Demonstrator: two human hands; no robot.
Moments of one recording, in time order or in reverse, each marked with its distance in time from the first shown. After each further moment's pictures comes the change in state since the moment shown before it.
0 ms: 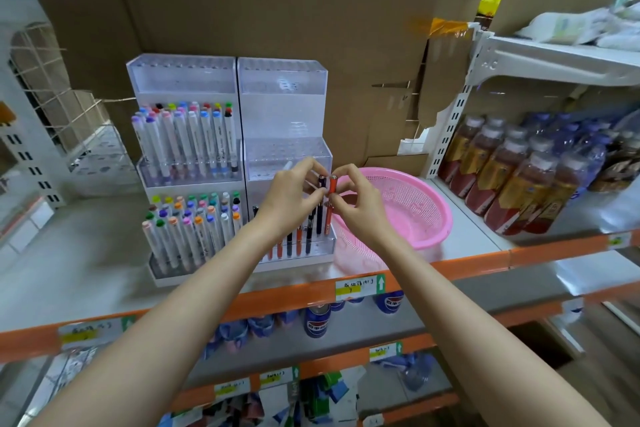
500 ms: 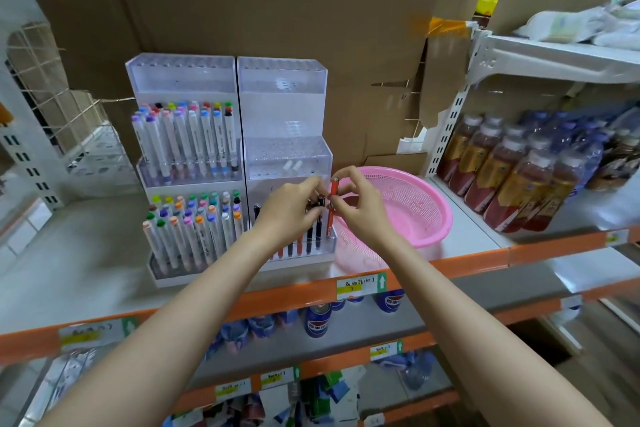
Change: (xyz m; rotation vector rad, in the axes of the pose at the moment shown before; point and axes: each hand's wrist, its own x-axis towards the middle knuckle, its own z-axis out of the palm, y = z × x) left_hand -0.012 -0.011 0.004 0.210 -0.136 0.034; right_hand -0.003 0.004 0.001 -0.013 -0.008 0.005
